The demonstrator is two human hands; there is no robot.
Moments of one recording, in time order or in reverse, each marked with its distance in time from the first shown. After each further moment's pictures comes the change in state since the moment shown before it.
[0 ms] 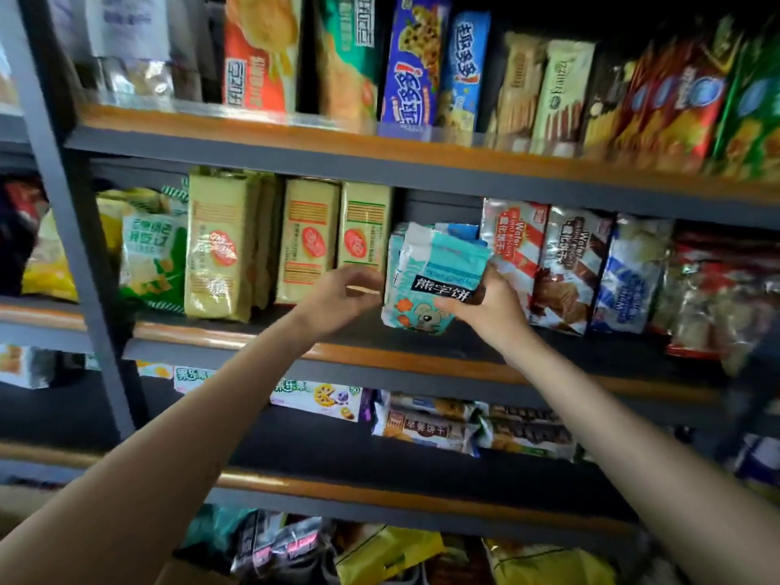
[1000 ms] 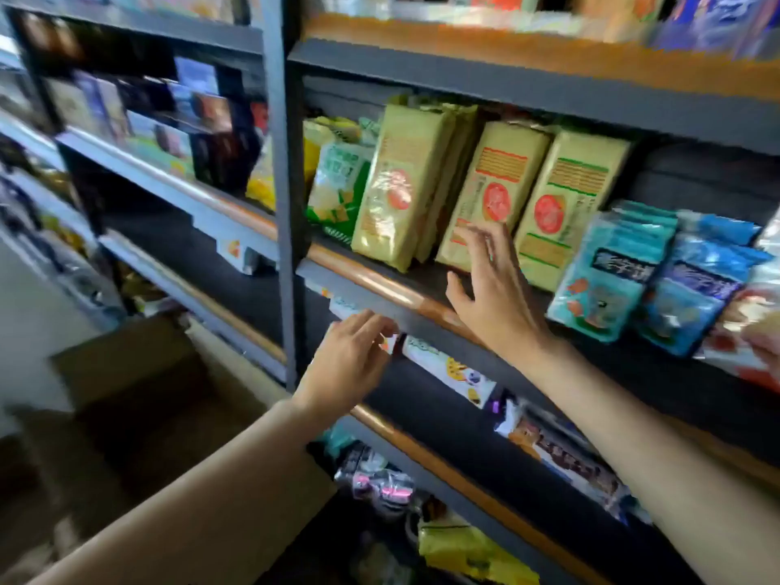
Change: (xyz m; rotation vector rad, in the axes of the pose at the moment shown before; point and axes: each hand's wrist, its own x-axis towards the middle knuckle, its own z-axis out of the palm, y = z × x) left_hand -0.130 -0.118 -0.054 0.731 0.404 -0.020; right_hand 0.027 -0.021 0.184 -0.282 -0.170 -0.837
